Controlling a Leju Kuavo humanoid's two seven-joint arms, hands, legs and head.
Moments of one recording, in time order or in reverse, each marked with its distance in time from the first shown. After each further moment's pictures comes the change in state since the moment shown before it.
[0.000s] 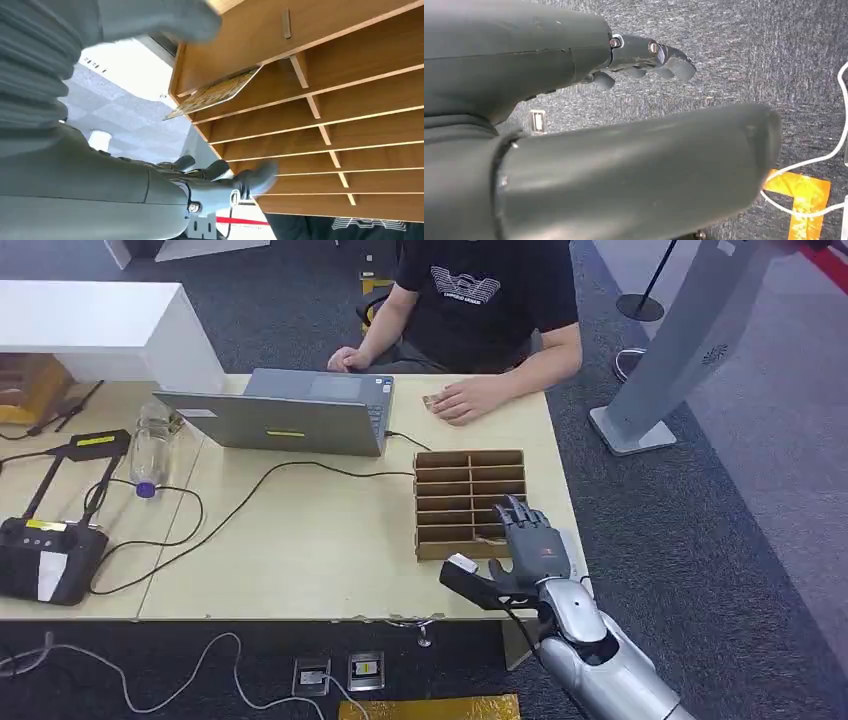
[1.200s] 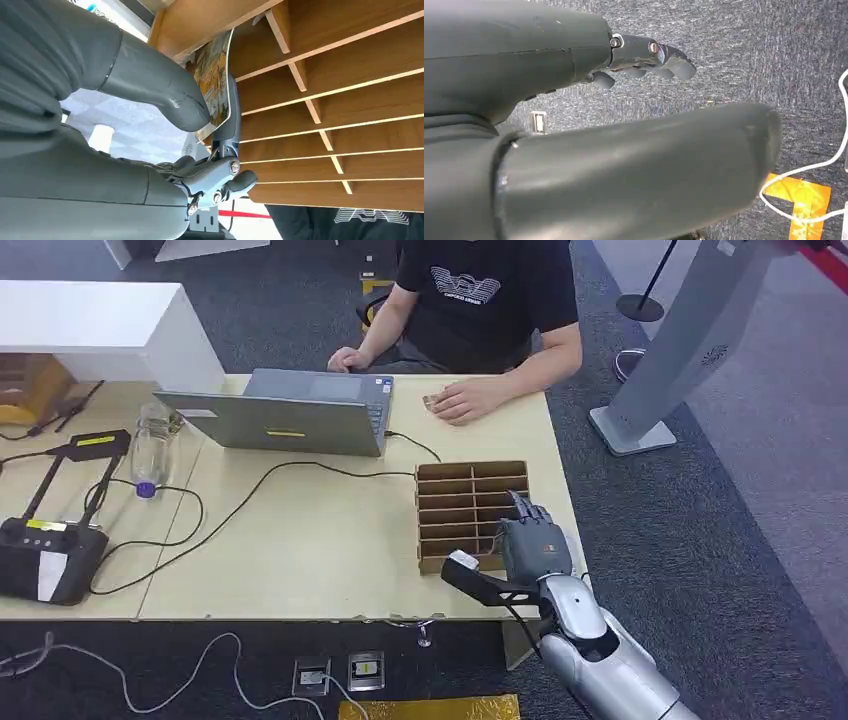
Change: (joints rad) left arm 0.000 0.011 0.000 0.000 0.005 0.001 0.007; right arm -0.013 0.000 0.000 0.018 0.018 -0.006 0.003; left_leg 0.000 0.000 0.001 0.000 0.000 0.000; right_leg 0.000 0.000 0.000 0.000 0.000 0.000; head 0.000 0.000
